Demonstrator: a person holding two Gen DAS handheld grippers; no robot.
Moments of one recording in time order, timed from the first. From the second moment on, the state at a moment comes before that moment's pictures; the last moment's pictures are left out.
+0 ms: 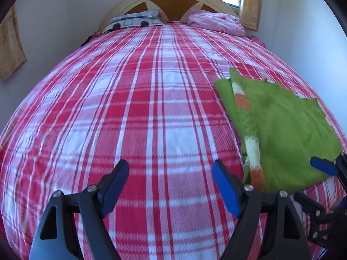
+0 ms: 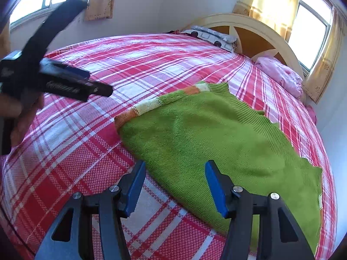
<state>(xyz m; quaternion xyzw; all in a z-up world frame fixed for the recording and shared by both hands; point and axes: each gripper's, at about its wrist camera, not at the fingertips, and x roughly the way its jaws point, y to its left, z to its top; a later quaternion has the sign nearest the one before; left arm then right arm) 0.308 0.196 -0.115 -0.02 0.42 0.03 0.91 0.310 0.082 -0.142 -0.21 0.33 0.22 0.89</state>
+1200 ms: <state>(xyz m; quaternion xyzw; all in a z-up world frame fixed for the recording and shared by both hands) 0.470 0.151 -0.138 -0.16 0.46 -0.23 0.84 0.328 0.150 -0.160 -0.29 0.31 0.21 0.88</state>
